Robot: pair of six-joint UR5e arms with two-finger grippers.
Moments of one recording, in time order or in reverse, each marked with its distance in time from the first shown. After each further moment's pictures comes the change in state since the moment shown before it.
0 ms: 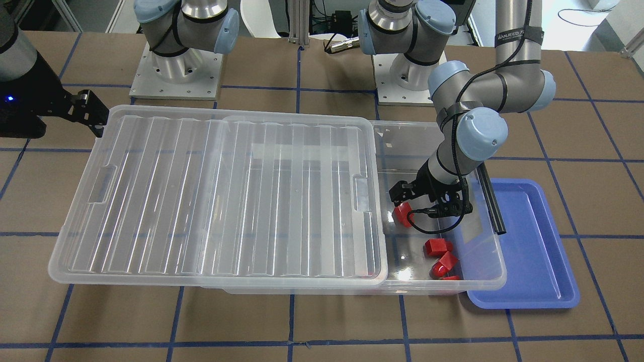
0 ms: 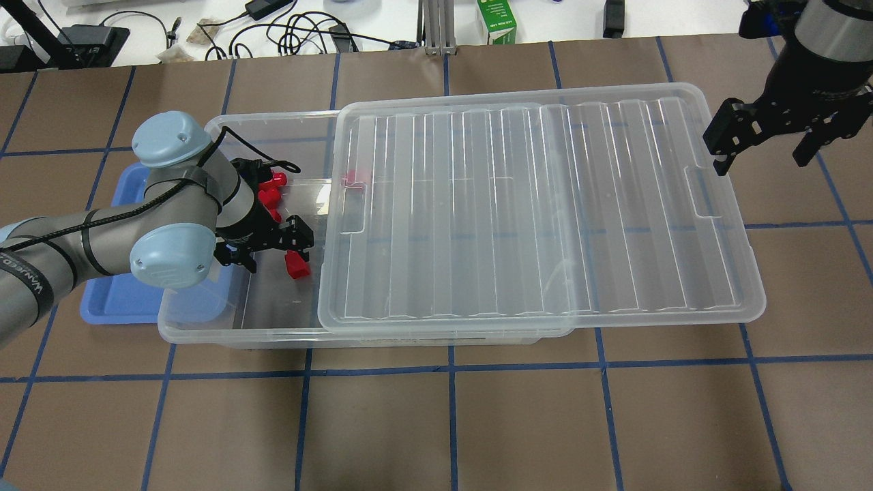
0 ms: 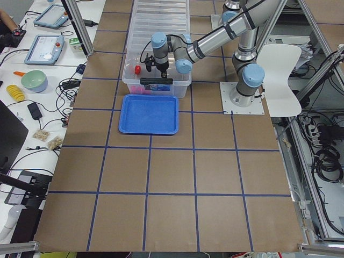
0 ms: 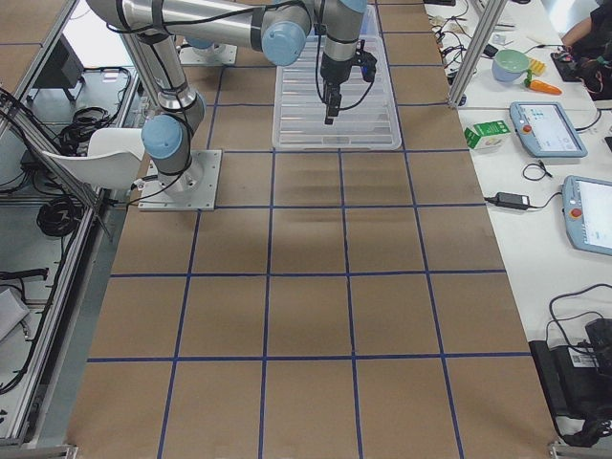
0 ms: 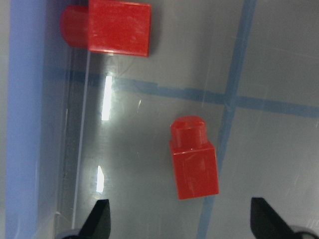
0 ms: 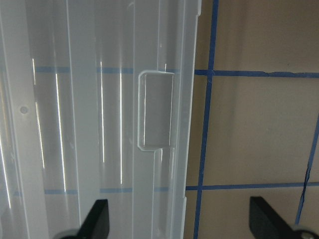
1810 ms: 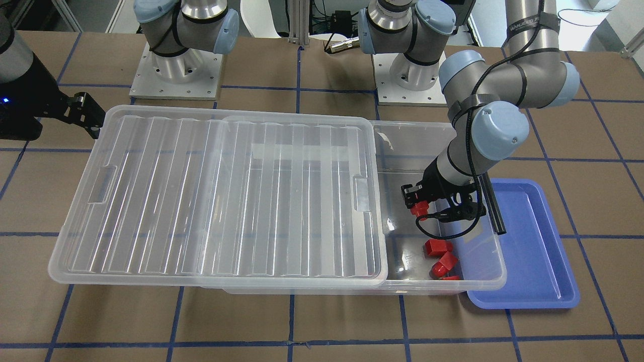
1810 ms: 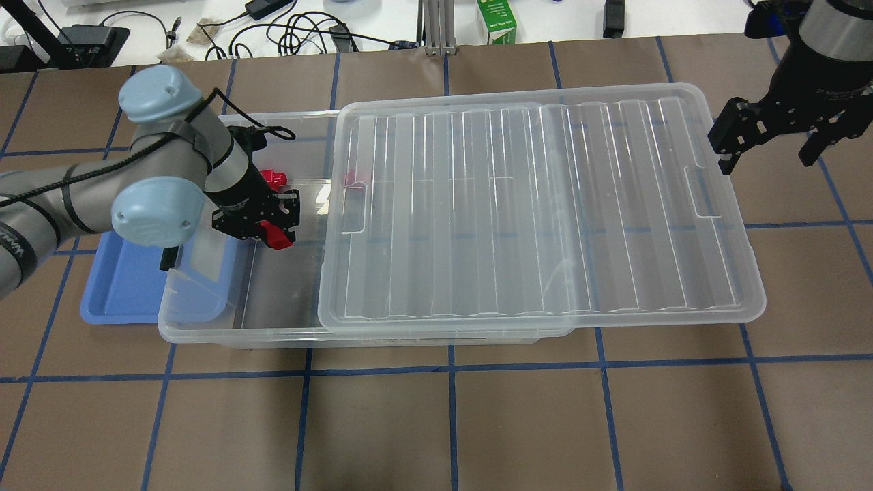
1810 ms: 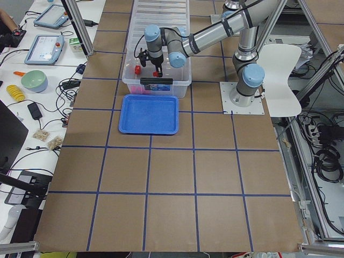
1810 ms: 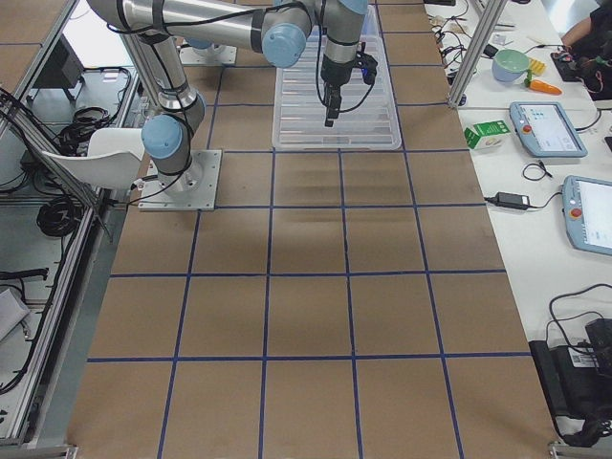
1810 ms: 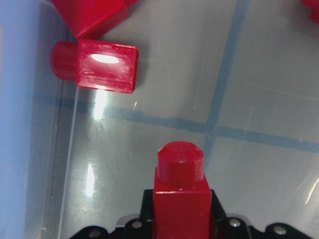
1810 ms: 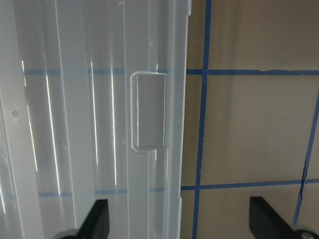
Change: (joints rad) left arm -0.015 0.031 0.187 -0.248 -0.015 -0.062; right arm -0.005 0.003 0.001 -0.004 -0.006 0.013
